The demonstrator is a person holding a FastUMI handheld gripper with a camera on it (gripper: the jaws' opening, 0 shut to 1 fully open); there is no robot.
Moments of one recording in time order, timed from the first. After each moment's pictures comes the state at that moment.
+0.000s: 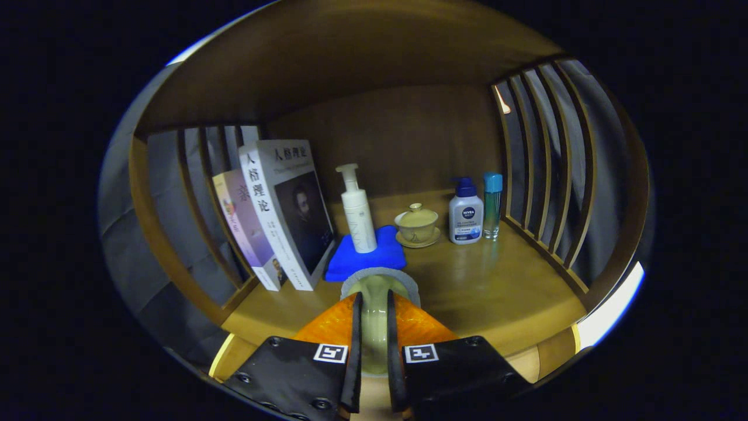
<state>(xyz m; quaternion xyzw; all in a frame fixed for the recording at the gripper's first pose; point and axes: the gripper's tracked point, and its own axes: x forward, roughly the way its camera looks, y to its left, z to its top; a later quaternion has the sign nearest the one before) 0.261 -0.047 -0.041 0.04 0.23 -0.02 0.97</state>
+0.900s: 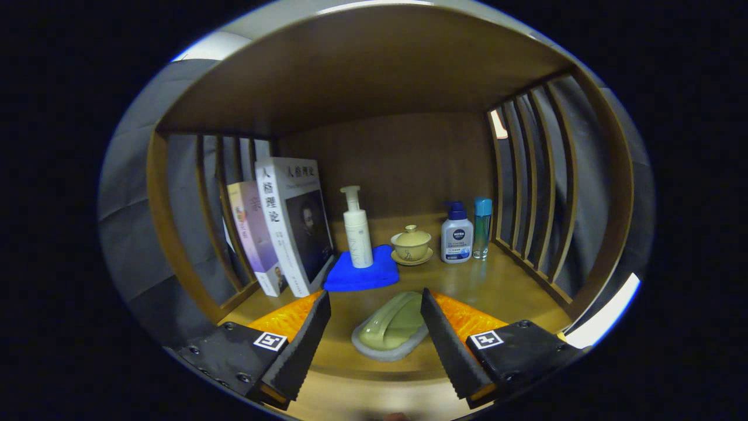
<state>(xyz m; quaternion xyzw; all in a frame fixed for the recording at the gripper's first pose) 0.212 -0.041 -0.006 0.02 0.14 -0.01 0.99</state>
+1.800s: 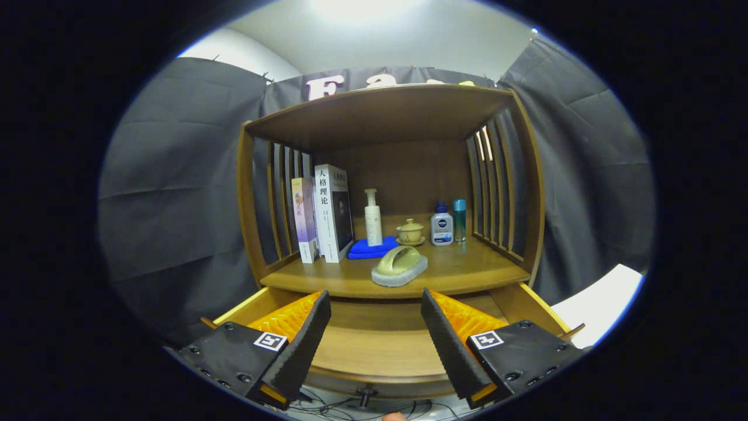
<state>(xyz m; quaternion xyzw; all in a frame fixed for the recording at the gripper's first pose) 0.042 -0.018 -0.040 -0.02 0.08 -0.01 1.00</state>
